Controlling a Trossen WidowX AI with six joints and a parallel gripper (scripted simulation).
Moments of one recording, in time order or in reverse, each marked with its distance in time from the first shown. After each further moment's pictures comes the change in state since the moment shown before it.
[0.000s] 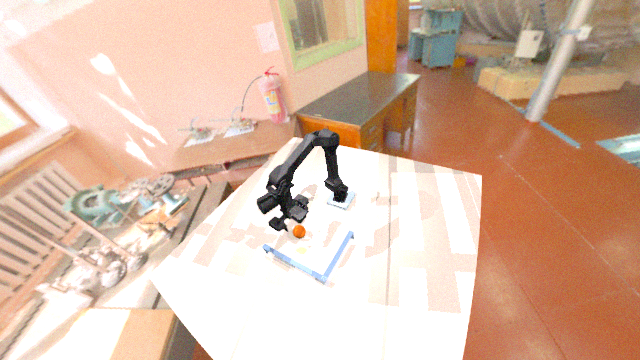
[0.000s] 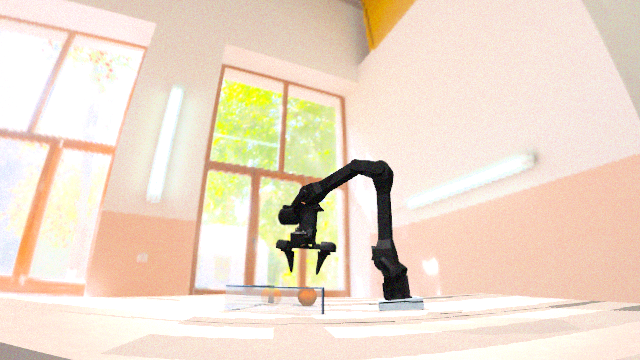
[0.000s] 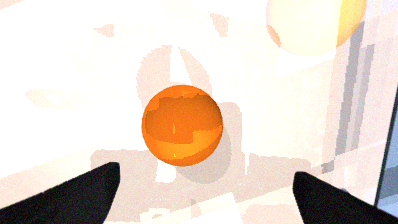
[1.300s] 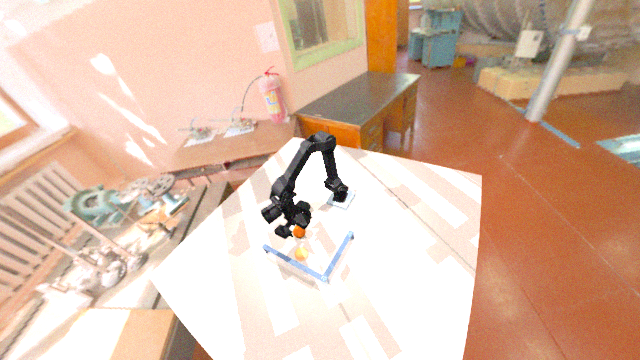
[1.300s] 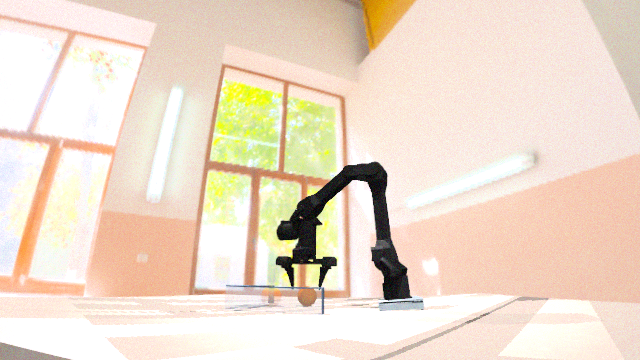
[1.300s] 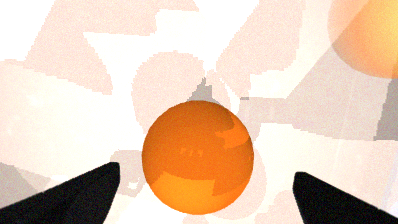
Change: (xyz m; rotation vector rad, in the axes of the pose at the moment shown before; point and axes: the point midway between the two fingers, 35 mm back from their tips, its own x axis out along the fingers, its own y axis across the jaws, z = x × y) arm 0.049 0.010 0.000 -0.083 -0.002 0.060
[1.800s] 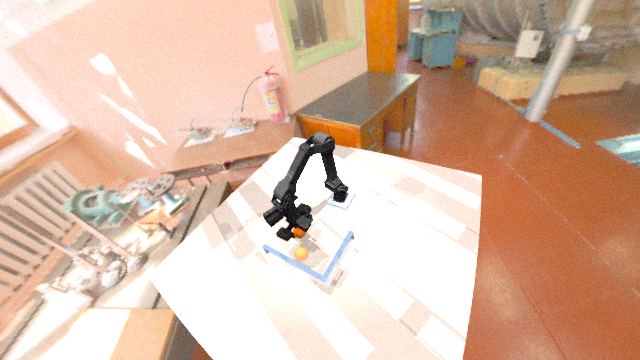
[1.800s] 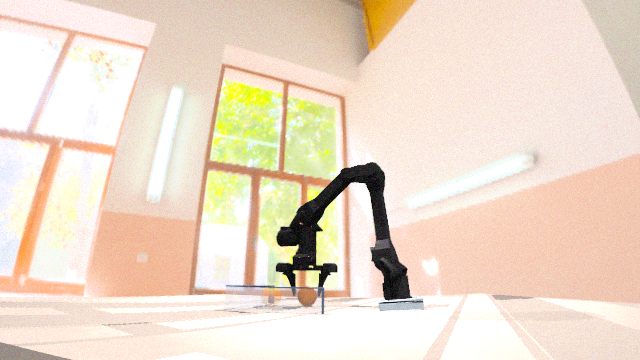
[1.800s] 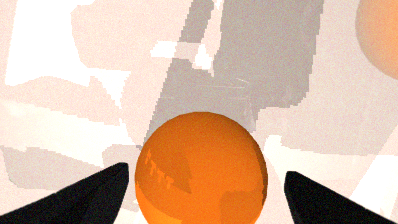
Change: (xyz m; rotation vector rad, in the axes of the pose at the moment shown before) arm 0.020 0.002 0.000 -0.002 -0.001 0.004
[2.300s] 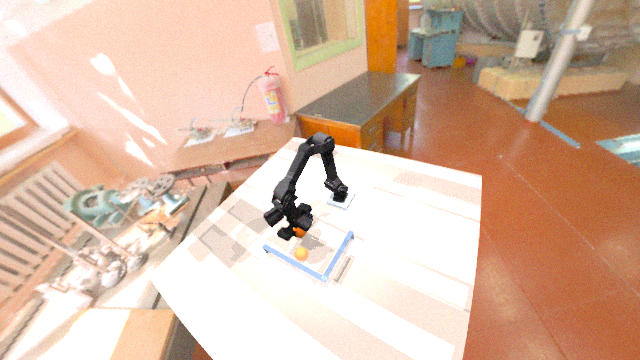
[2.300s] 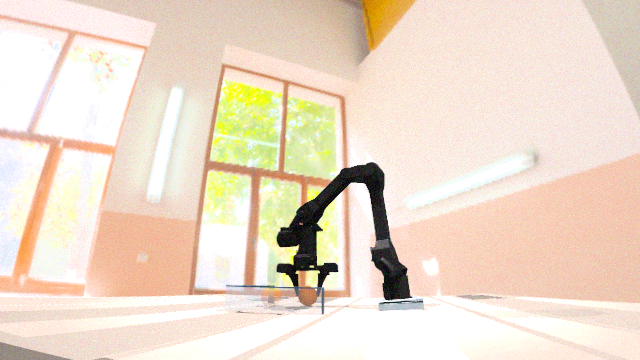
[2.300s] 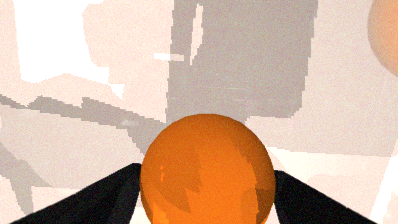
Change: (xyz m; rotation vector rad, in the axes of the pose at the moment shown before) arm 0.000 0.003 0.001 0.000 -0.004 0.019
